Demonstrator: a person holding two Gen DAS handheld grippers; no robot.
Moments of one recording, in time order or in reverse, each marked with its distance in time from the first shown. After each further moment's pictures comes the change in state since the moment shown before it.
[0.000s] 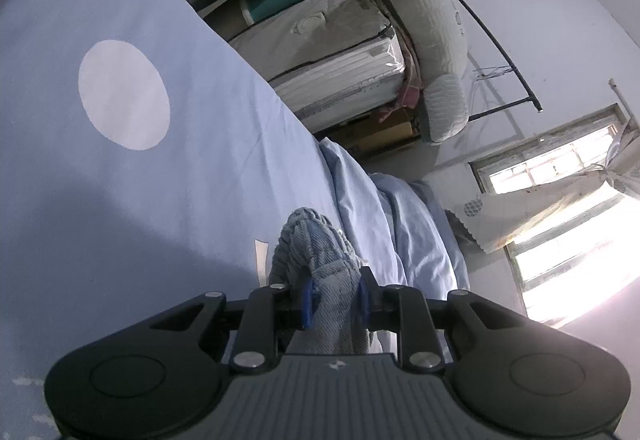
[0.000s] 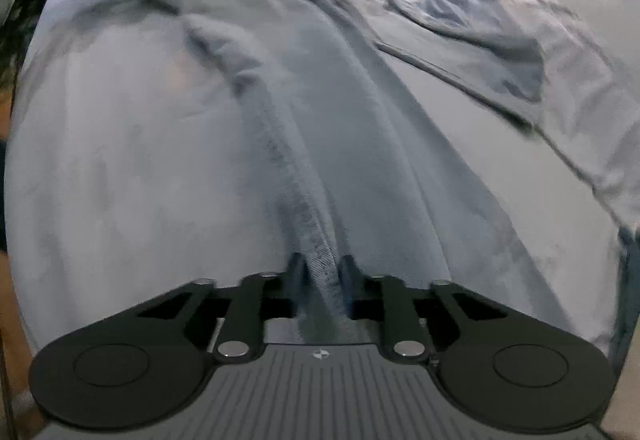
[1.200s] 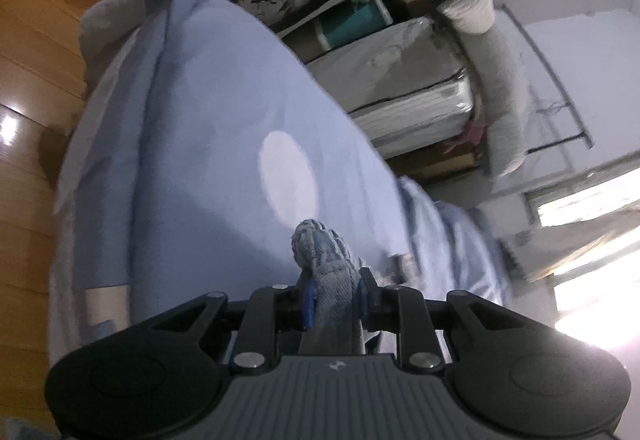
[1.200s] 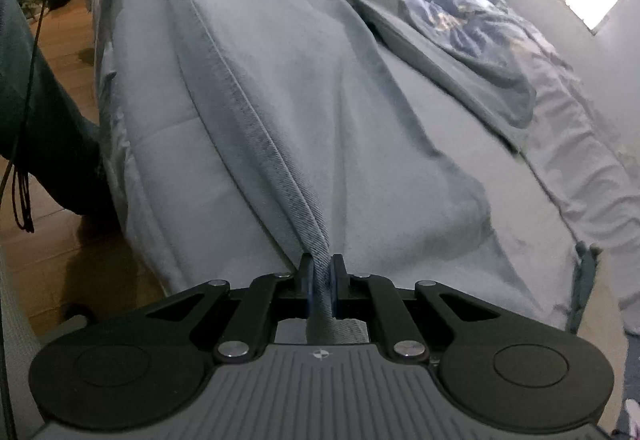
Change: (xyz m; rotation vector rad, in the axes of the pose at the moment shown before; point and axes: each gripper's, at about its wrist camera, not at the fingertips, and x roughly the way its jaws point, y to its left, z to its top) left arm -0.091 0.062 0.057 -0.065 -0.010 0.188; right arm -0.078 0.120 -0.031 -0.096 0.024 -0.105
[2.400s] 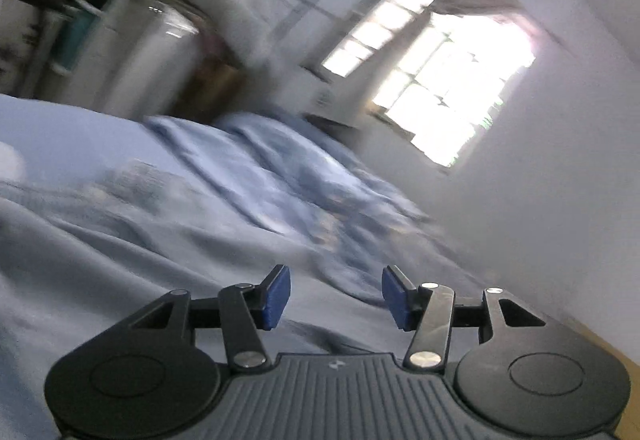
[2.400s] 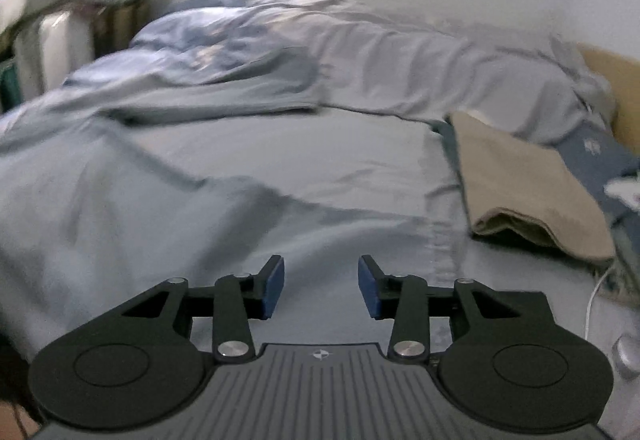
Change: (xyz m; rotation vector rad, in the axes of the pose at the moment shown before) left arm -0.061 -0.172 -0.211 0.684 0.173 -0.487; right arm -0.048 -0.149 -0.075 0.785 -0.148 -0.255
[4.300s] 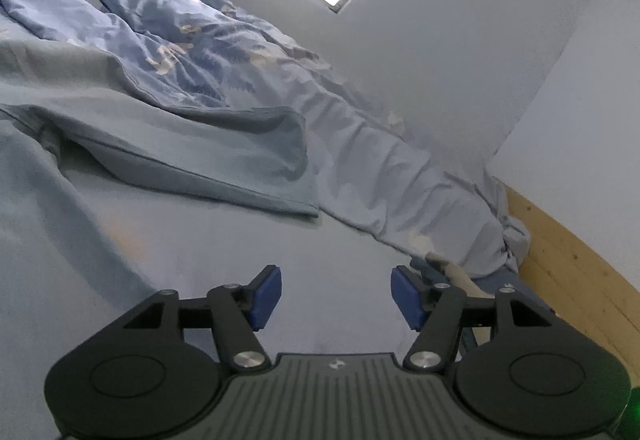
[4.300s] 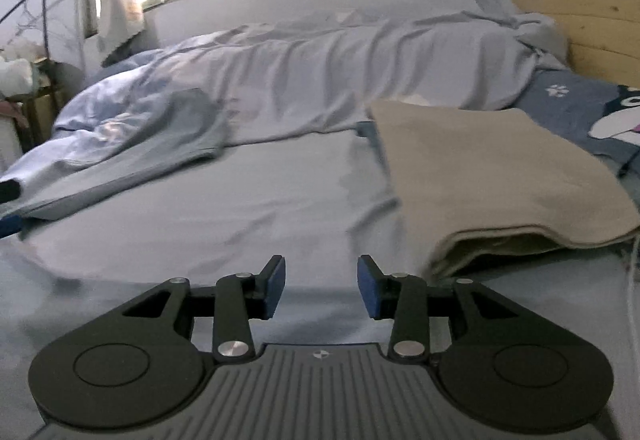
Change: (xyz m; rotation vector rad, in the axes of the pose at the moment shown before) left arm 0.145 -0.155 -0.182 0.069 0.371 -0.208; right arm 0.086 -0.059 0.012 0.221 -0.077 -0.047
